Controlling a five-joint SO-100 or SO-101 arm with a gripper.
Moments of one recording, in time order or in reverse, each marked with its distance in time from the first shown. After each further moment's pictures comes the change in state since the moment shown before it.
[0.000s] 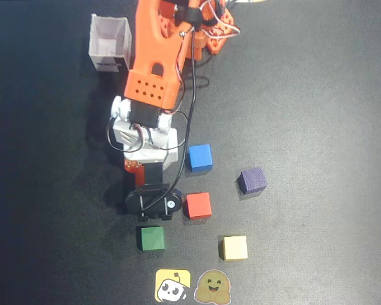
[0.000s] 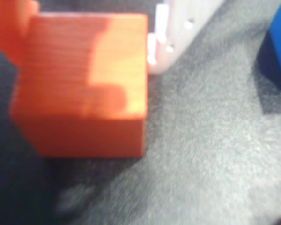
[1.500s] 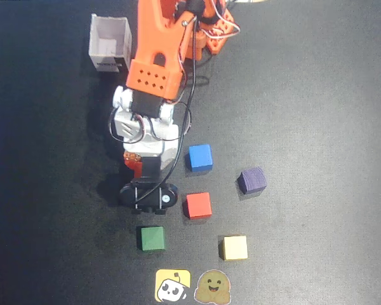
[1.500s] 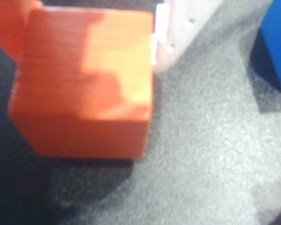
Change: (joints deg) arm 0.3 5.8 4.0 -1.8 4.4
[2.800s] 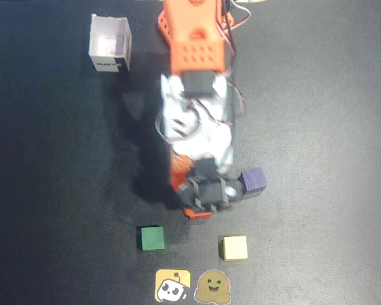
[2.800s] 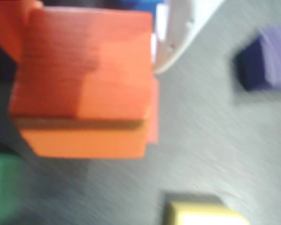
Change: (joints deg) arm -19.0 9.1 -9.0 0.4 12.0
